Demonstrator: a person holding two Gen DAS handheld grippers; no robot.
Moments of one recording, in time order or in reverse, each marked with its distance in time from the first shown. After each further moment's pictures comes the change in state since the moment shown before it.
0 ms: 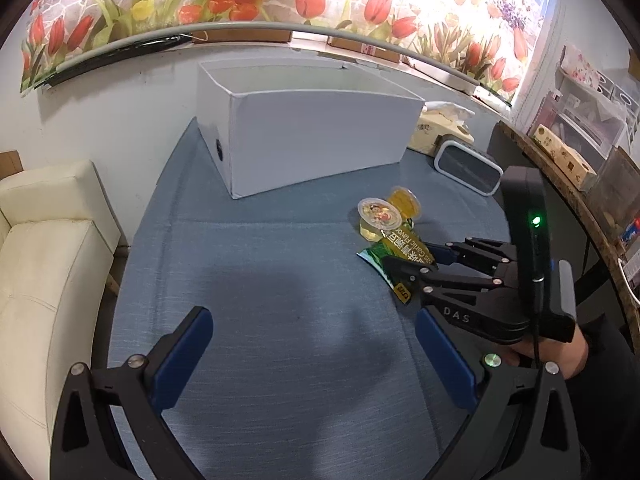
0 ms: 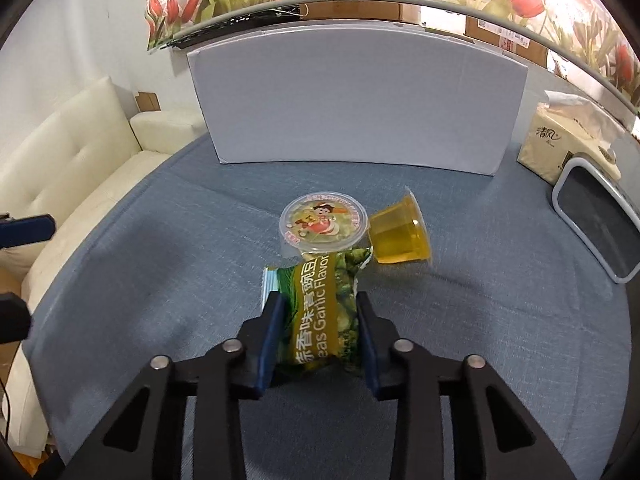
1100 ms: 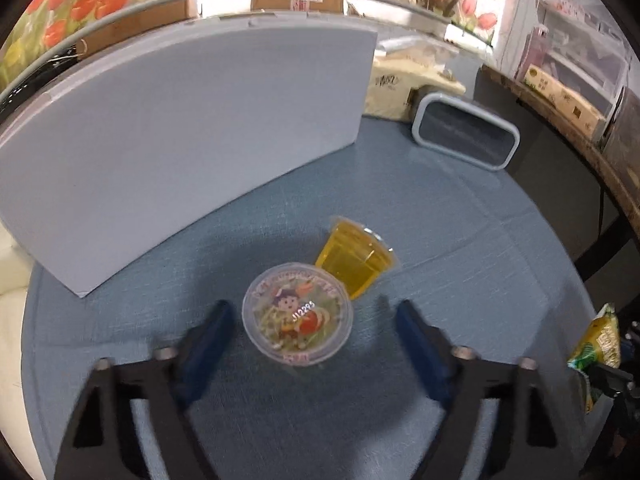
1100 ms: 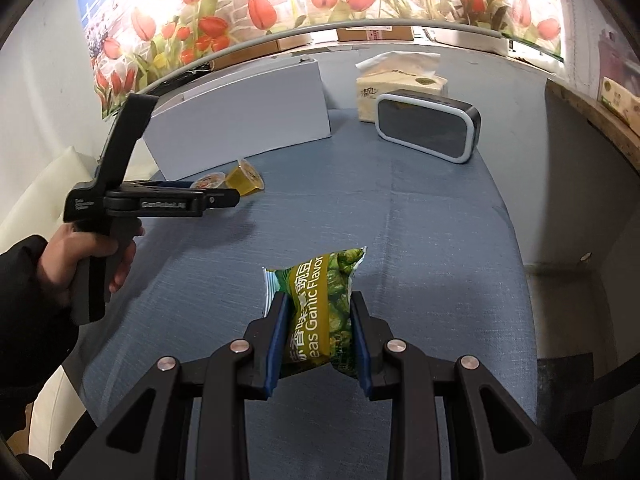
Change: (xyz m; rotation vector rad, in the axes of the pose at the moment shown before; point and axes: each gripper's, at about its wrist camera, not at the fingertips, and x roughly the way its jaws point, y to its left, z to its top) left arm 0.151 -0.080 0.066 0.195 0.101 -0.022; right arm -0.131 -0.083 -0.104 0.255 -0.098 -0.096
